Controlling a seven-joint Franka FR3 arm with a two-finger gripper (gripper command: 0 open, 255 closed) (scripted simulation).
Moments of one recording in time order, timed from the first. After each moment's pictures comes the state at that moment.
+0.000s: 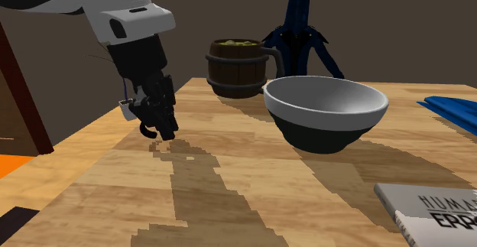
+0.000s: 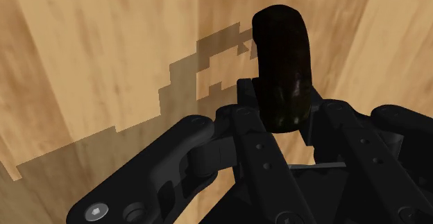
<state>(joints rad) 0.30 -0.79 0.36 -2.66 0.28 2.09 0.28</state>
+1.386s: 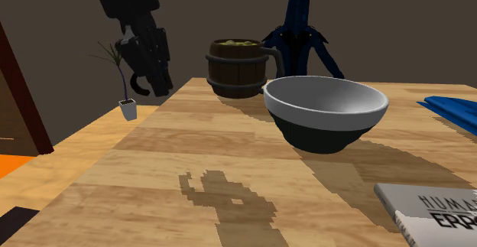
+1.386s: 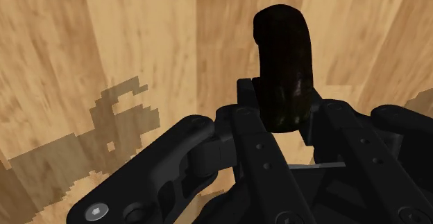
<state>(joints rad) 0.28 -0.80 0.31 -2.46 0.23 1.88 0.29</state>
